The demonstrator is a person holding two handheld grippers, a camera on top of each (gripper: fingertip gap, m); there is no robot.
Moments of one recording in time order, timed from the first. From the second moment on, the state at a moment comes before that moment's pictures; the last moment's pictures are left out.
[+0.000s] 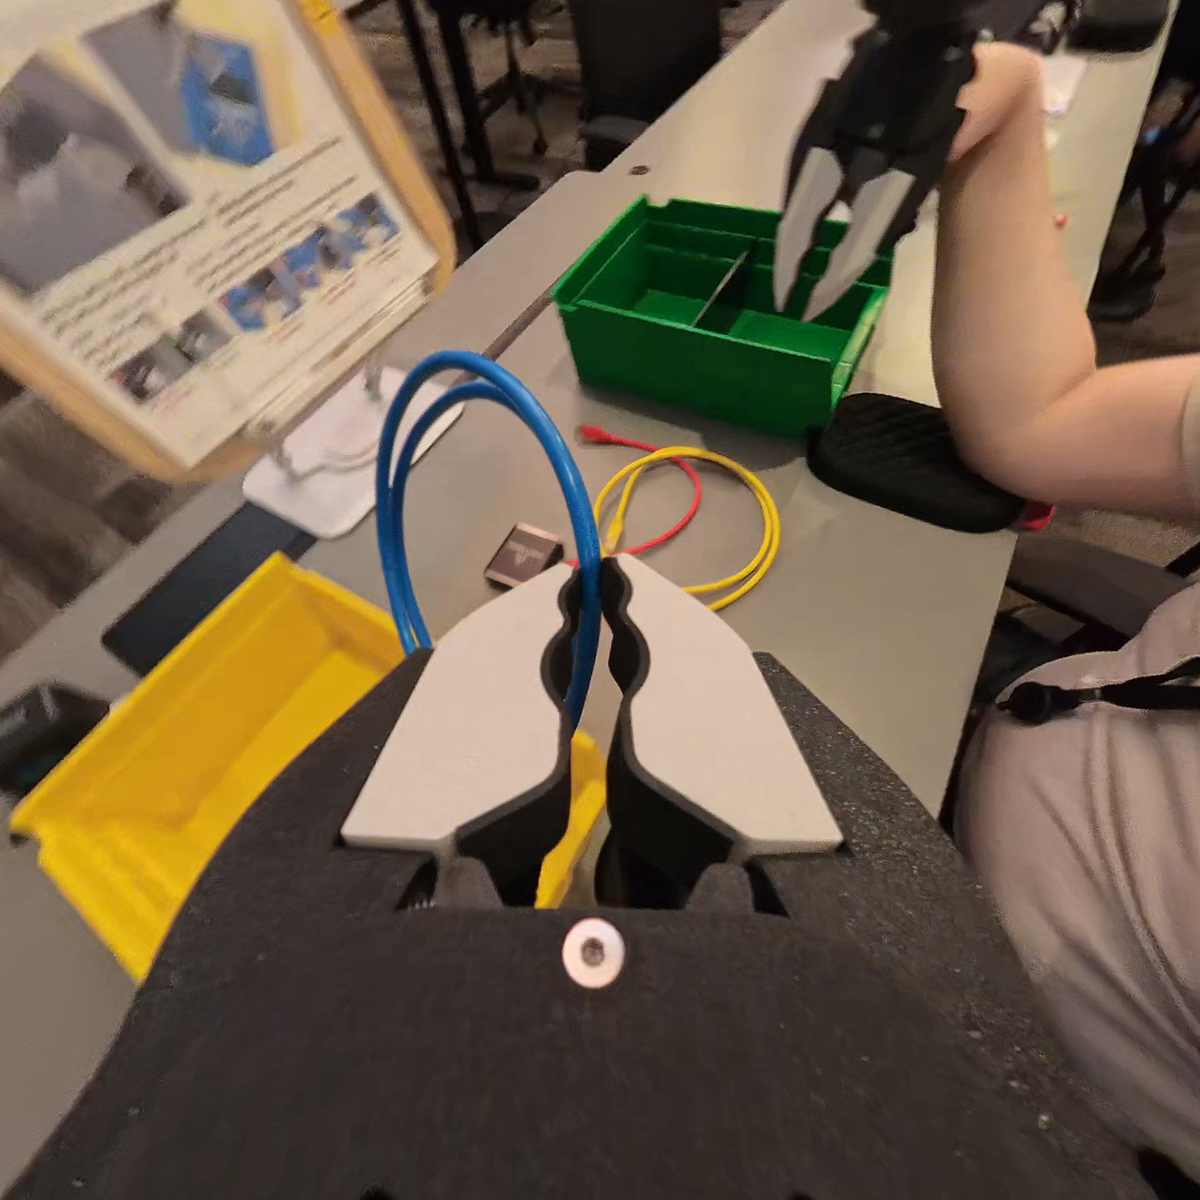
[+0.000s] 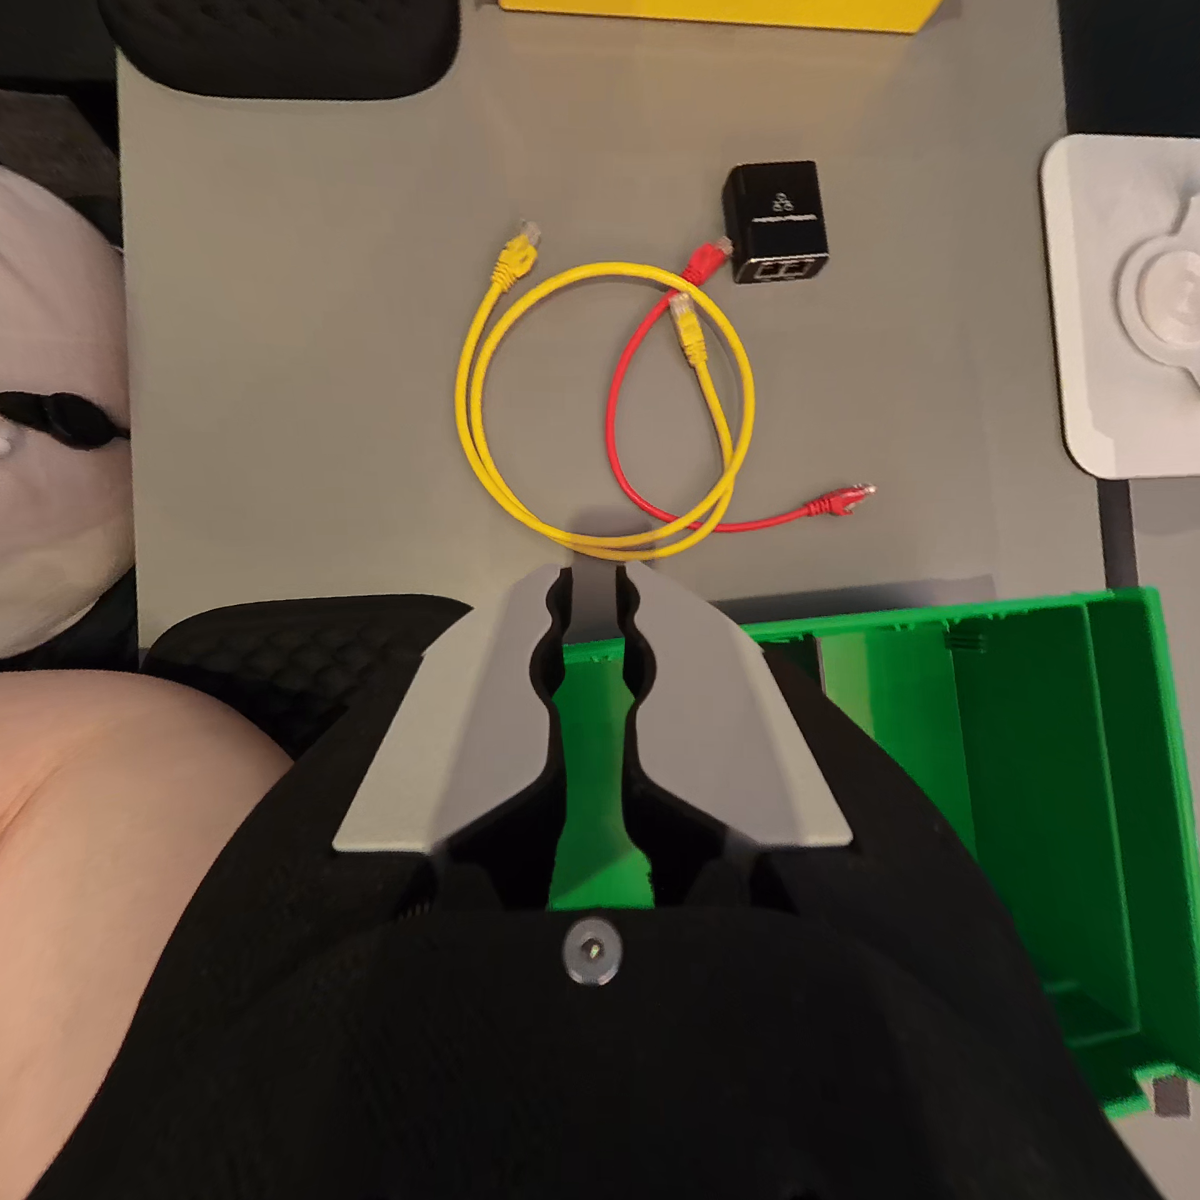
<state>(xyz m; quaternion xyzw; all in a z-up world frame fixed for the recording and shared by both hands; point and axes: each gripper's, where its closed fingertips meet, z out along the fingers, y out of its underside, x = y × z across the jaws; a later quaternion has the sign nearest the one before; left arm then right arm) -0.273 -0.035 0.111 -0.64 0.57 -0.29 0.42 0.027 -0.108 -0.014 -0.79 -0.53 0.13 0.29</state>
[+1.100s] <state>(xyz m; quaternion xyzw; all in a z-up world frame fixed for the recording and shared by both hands) -0.118 0.072 -0.111 -0.63 0.75 -0.02 0.19 0.046 -0.121 0.016 -0.75 -0.52 0.13 0.38</state>
